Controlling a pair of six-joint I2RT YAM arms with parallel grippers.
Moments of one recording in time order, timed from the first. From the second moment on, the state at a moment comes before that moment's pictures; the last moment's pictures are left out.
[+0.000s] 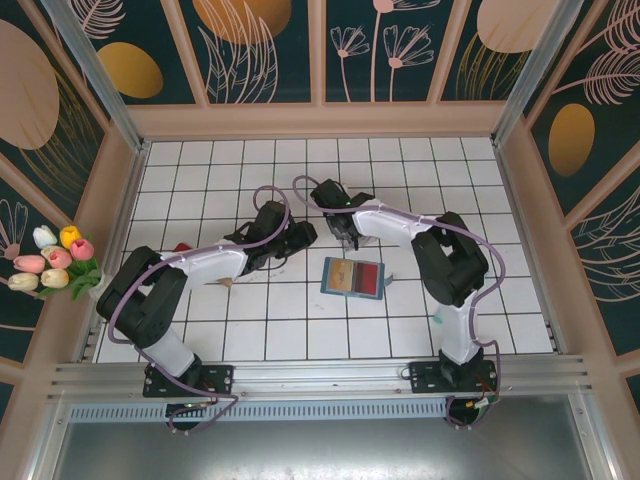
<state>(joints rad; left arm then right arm) -0.63 1.64 0.85 0.07 0.12 -0.99 0.72 1.98 1.41 -0.62 0.49 0.21</state>
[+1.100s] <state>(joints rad) -0.63 1.67 0.85 0.07 0.15 -0.99 0.72 1.96 1.41 -0.63 0.59 0.20</state>
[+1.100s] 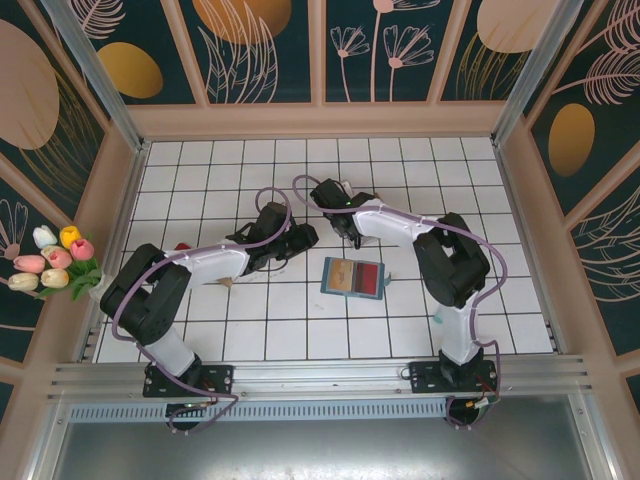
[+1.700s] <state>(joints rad) -0.63 1.67 0.85 0.07 0.16 -0.99 0.72 1.88 1.41 -0.67 0.52 0.28</state>
